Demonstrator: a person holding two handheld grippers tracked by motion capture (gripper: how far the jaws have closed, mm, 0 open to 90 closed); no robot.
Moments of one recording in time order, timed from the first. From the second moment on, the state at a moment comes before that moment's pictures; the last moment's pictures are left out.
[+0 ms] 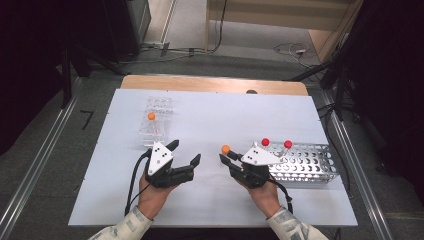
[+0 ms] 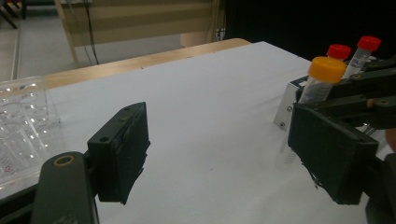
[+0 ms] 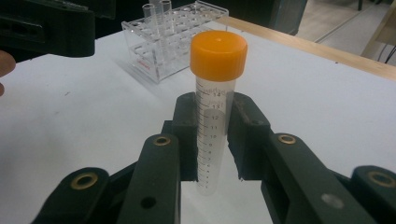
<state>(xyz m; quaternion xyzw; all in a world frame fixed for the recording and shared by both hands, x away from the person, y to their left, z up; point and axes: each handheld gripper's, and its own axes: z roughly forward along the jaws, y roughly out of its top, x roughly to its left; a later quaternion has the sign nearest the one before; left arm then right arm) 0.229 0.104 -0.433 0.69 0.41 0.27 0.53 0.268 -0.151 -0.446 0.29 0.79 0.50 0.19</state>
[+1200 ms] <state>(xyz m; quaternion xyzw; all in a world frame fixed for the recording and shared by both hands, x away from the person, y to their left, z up) 0.233 0.077 -0.436 0.72 0.36 0.23 0.54 0.263 -0.114 -0.454 0.25 0.82 0.50 0.16</state>
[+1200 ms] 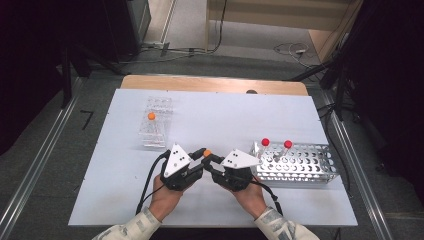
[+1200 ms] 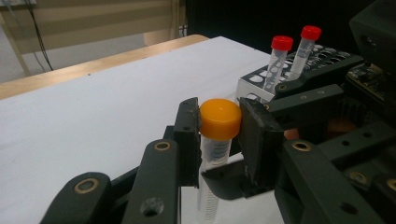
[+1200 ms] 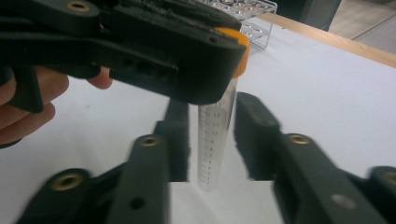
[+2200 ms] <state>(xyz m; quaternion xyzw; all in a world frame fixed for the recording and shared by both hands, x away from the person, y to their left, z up) 0.261 0.183 -0.392 0.63 0.47 0.31 0.54 0.244 -0.190 -0.431 0.28 0.80 0.51 0.17</state>
